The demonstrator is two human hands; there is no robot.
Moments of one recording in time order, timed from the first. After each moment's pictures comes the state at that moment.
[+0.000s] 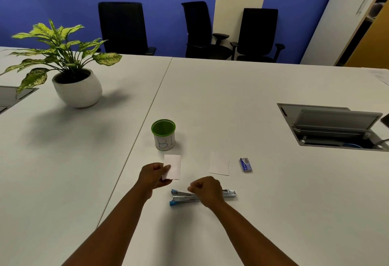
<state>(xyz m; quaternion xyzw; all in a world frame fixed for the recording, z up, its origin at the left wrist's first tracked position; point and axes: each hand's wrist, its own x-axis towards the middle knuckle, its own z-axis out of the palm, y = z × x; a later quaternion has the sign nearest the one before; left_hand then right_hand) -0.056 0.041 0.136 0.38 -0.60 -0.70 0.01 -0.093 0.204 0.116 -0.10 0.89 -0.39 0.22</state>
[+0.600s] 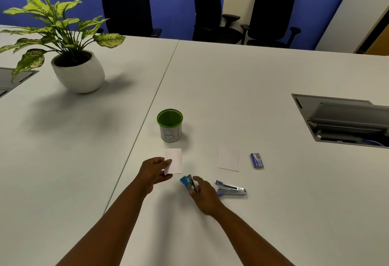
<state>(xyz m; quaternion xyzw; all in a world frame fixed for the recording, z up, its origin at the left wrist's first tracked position) -0.065 0.014 0.112 0.40 -0.55 -0.73 -0.01 -0.093 0.184 0.062 -0.16 0.86 -0.37 0.31</state>
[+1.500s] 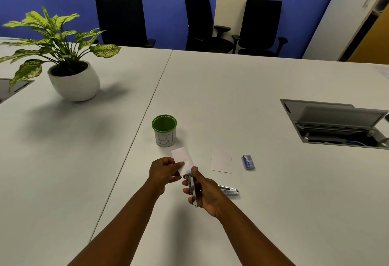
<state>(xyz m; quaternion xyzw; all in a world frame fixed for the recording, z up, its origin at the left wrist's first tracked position) -0.068 0.057 0.137 0.35 -0.61 -0.71 0.02 -0.087 0.196 0.122 0.10 0.56 -0.70 0.43</state>
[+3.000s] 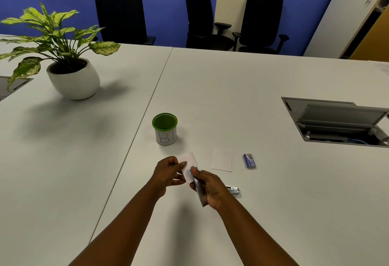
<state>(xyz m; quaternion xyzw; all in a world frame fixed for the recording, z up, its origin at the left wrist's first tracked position) -0.066 0.061 0.138 0.31 -0.64 -0.70 -0.04 -0.098 0.191 0.120 0.13 0.56 -0.73 0.37</state>
